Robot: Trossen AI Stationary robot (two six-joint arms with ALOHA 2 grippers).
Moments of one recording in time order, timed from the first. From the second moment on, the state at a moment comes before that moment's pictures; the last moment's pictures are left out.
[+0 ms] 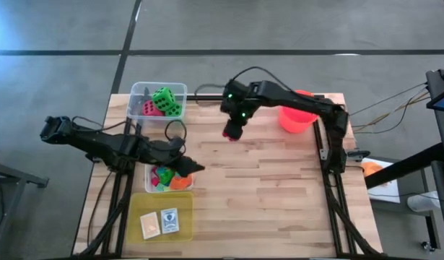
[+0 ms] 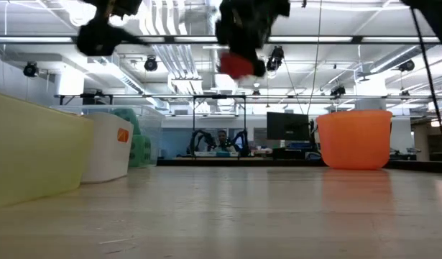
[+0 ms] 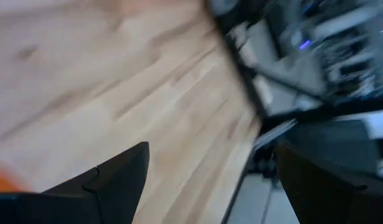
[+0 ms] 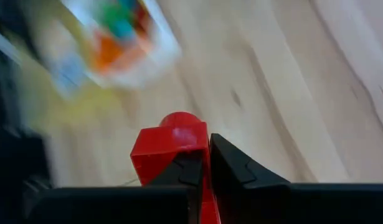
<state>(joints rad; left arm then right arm) -0.21 1.10 0.84 -0.31 -0.15 -1.19 -0.32 1.94 1.90 -1.08 -0.39 0.20</state>
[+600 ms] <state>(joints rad) -0.20 1.10 0.84 0.07 -0.45 -0.73 -0.24 1.82 1.90 -0.60 -0.63 0.69</state>
